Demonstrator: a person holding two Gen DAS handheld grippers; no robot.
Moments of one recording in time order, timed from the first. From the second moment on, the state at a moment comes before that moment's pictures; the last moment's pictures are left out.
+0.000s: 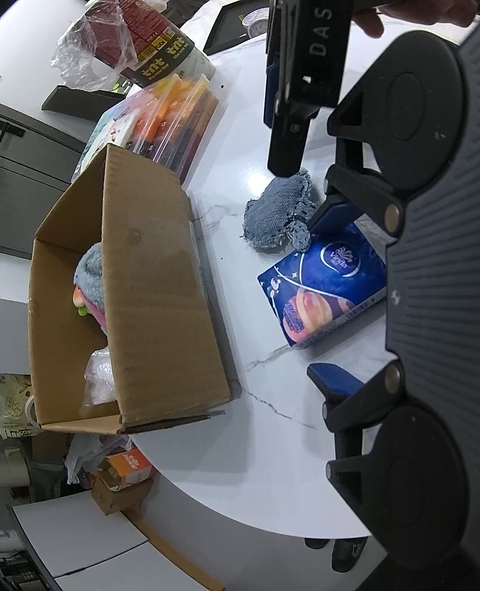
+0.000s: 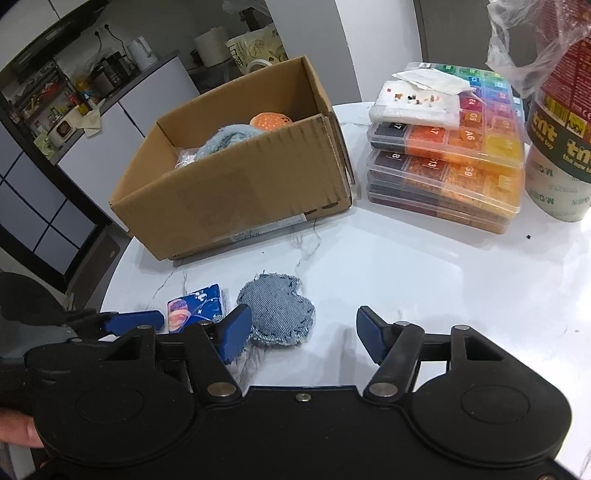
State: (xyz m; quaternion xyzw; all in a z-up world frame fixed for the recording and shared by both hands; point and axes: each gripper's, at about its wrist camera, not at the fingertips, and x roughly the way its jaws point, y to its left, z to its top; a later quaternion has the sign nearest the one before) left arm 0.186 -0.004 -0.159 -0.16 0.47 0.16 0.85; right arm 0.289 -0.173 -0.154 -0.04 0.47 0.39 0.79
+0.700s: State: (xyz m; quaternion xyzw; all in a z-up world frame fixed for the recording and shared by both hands) left arm 0.170 0.019 -0.152 -0.14 0.48 0.18 0.84; right arm 0.273 -0.137 -0.172 -0.12 0.45 0.39 0.80
